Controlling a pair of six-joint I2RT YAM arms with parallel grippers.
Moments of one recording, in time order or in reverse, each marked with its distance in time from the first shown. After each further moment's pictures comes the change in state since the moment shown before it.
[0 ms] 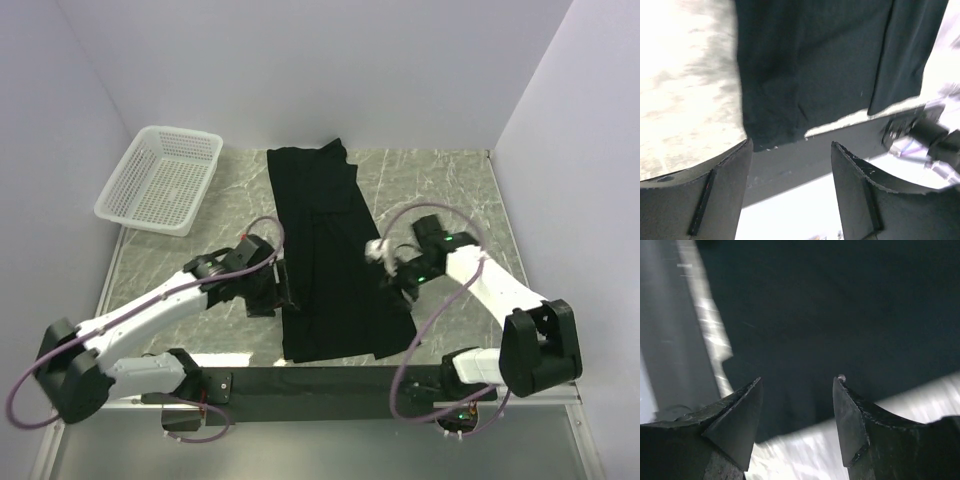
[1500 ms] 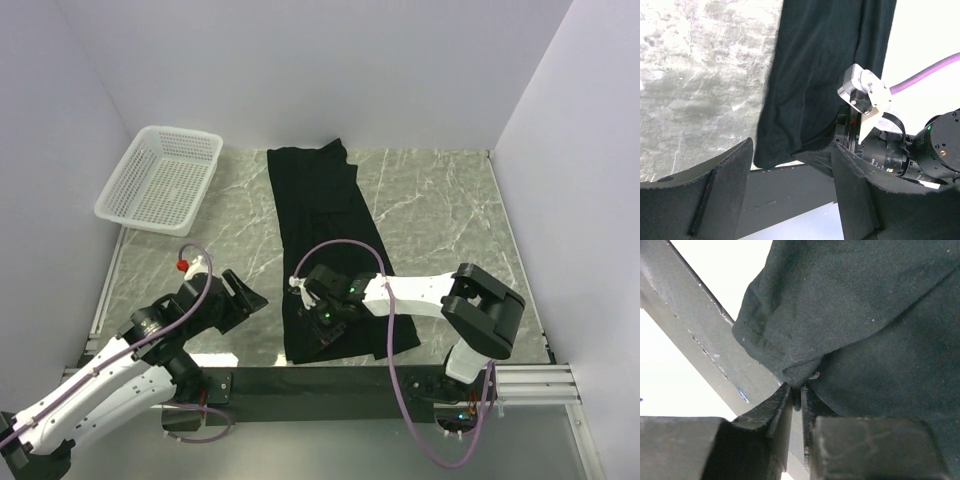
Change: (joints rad) left arm 0.002 -0.625 -0.279 -0.030 -0.311 -0.295; right arm 0.857 0.337 0.031 0.563 0.328 1.362
